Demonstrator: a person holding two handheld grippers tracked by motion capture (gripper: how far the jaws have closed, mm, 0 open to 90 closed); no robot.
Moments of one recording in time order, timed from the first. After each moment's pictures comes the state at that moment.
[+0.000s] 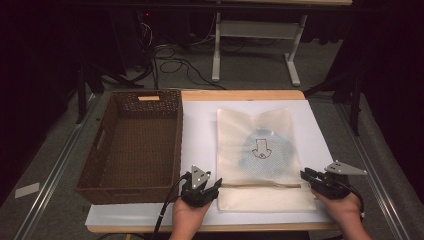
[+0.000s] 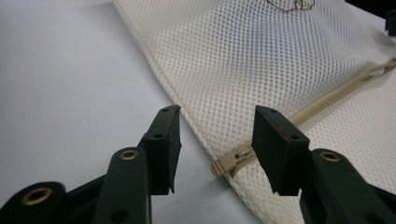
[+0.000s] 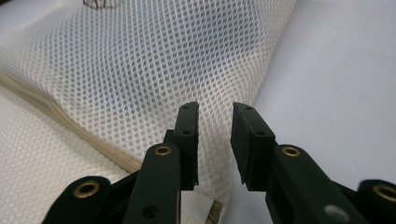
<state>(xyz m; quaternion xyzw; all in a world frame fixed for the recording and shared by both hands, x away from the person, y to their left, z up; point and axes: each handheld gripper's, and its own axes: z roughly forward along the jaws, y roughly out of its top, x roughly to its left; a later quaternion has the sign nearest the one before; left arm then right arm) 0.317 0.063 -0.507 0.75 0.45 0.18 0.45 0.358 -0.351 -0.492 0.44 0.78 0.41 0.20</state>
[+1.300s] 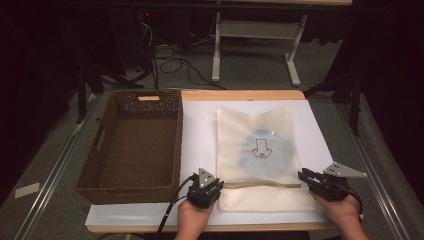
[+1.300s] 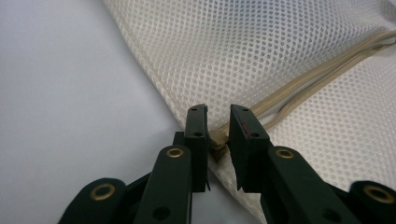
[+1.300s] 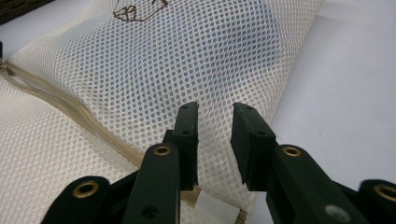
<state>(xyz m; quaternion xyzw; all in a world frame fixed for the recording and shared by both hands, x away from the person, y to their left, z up) 0.320 0.048 -0.516 0.76 0.46 0.15 0.43 0.352 -0.342 -0.489 0.42 0.78 0.42 0.20</state>
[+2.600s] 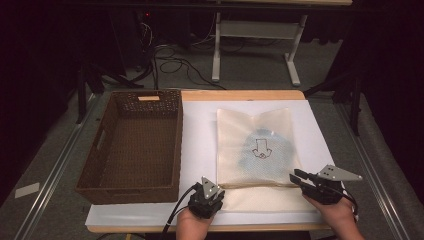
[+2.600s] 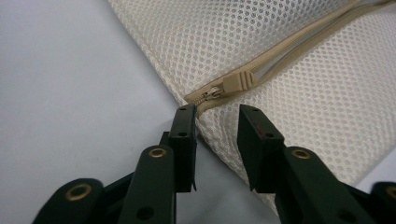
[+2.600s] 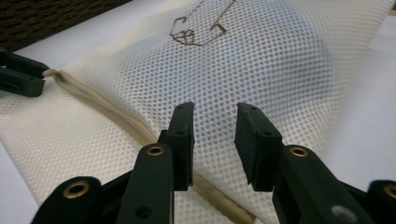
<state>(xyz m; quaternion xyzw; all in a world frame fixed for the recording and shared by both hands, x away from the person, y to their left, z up) 0.300 0.042 -0.526 0.78 0.46 0.16 0.40 0.341 -0.317 -0.479 0.37 0.79 0.45 0.19</state>
